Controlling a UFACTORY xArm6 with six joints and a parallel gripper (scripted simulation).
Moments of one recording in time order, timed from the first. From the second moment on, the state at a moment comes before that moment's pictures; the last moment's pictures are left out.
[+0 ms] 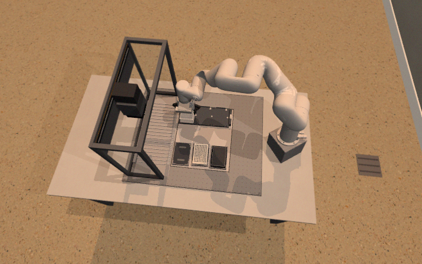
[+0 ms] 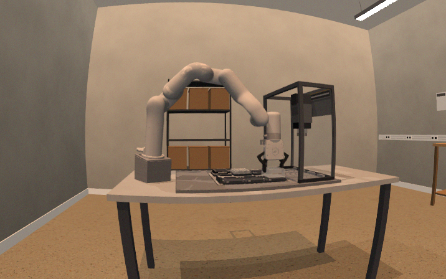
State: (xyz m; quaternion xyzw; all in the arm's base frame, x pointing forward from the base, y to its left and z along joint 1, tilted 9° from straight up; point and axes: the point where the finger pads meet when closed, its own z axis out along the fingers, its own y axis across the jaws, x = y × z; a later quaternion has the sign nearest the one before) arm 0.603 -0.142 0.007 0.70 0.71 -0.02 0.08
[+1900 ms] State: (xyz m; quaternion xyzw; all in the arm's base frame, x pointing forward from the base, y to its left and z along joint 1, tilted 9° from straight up) arm 0.604 -0.143 -0.001 0.70 0.71 -0.02 0.08
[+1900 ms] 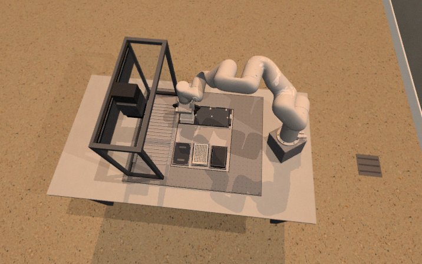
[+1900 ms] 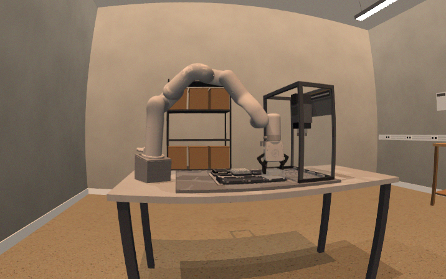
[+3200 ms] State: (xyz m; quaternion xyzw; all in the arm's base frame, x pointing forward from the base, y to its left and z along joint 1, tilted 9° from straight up) arm 0.600 -0.137 0.046 0.70 0.71 -0.02 0.08
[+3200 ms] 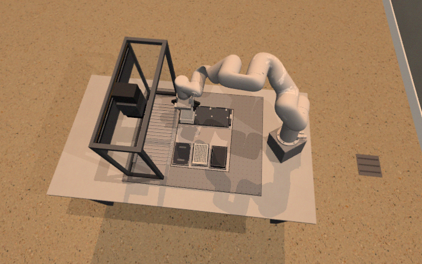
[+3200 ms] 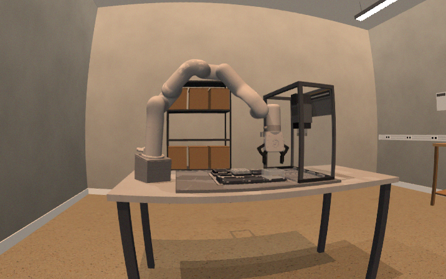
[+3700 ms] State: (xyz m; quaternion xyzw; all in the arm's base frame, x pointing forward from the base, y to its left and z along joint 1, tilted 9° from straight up) arm 0.598 -0.134 0.069 0.70 0.71 -0.02 0.08
